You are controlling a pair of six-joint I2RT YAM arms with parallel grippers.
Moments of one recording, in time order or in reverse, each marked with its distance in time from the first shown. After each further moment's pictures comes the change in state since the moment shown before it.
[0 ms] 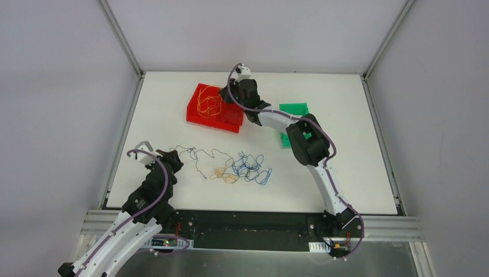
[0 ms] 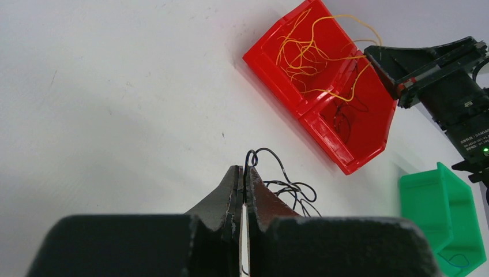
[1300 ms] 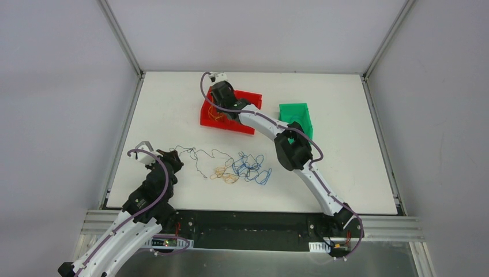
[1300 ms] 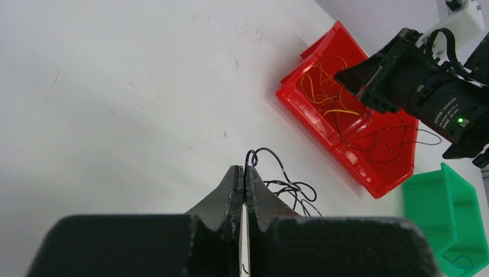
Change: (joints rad) left arm 0.000 0.009 0.000 0.000 -0.005 0.001; right arm 0.139 0.191 0.487 -0.701 0.381 -0.328
